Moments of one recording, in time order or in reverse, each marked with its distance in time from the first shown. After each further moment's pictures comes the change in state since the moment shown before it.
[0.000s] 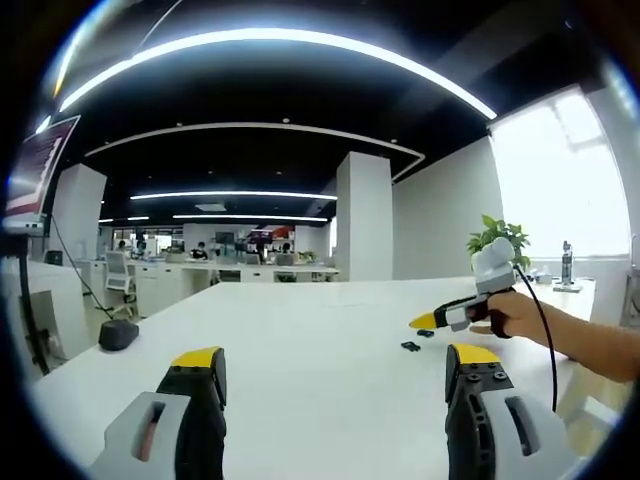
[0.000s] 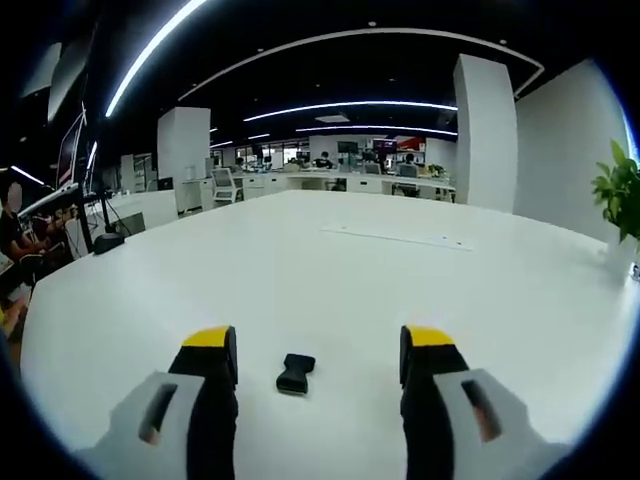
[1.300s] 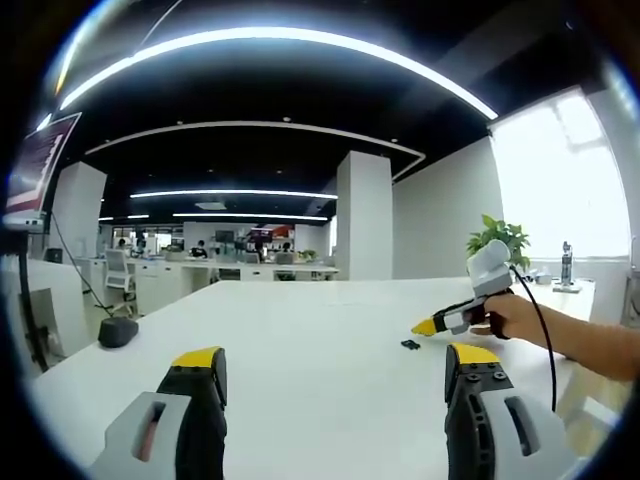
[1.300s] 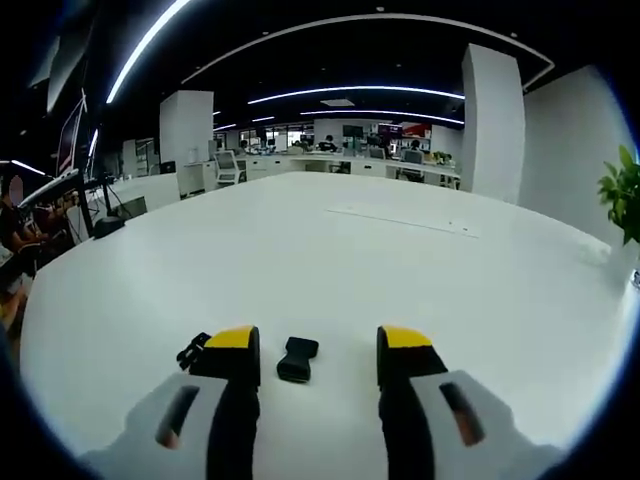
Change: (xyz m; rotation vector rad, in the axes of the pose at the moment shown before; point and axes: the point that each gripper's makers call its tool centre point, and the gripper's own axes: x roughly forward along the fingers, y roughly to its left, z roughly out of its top) left arm -0.002 0.003 -0.003 -0.007 0.003 -0.001; right arm 0.004 0.005 -0.015 -0.017 0.075 0.016
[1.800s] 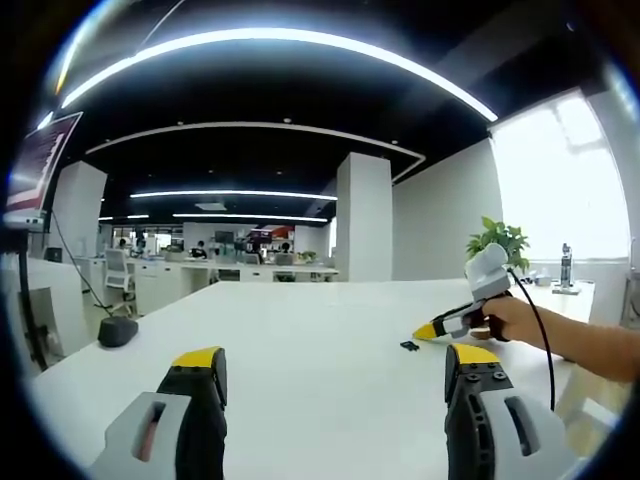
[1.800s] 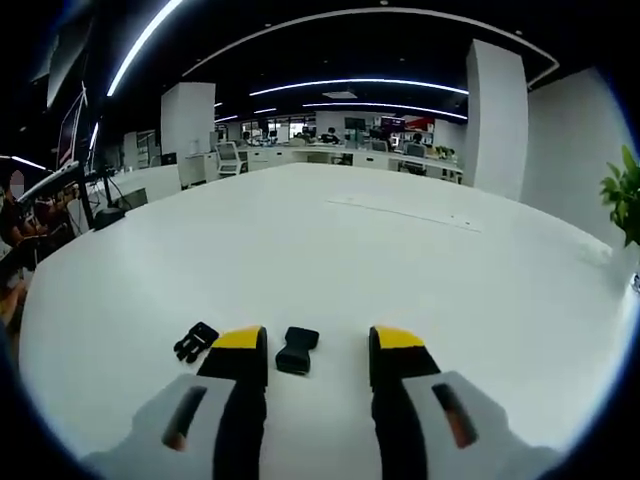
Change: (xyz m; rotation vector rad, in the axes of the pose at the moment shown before) left arm -0.001 -0.001 0.001 -0.005 -0.006 -0.002; right arm 0.001 0.000 -0.007 -0.011 0.038 0.006
